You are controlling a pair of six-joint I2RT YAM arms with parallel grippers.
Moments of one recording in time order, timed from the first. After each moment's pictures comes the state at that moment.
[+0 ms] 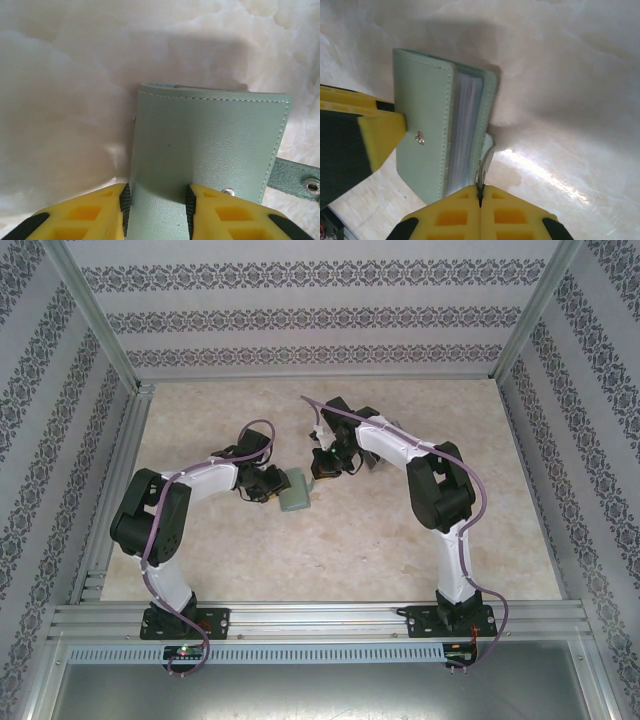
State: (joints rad) left arm -0.37 1.79 1.05 -0.39 0.31 -0.85; right arm 0.52 2.14 1.70 -0.89 -0.49 0.25
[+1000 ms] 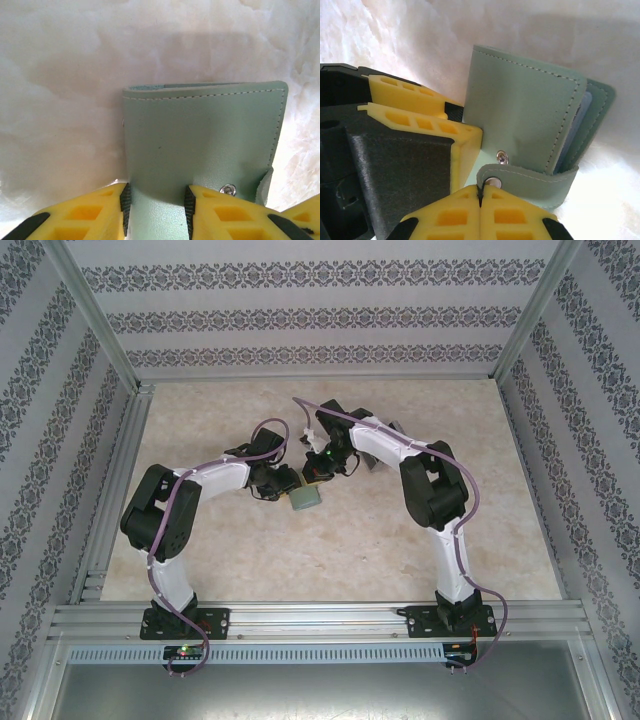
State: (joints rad) left arm -0.43 1.84 1.11 -0.39 0.29 -0.85; right arm 0.54 2.19 1.74 -0.90 -0.63 0.18
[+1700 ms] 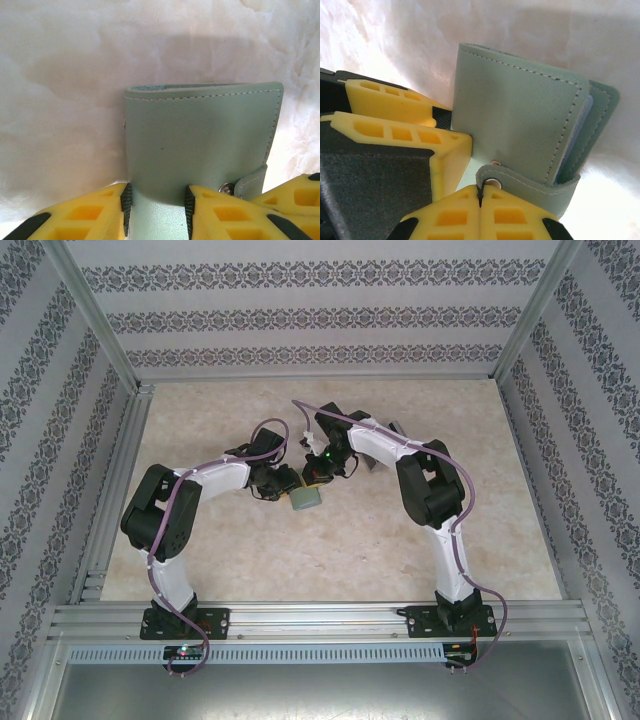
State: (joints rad) left arm -0.43 1.84 1.11 -0.38 0.29 -0.87; right arm 0.54 2.22 1.74 -0.89 -0.63 0.18
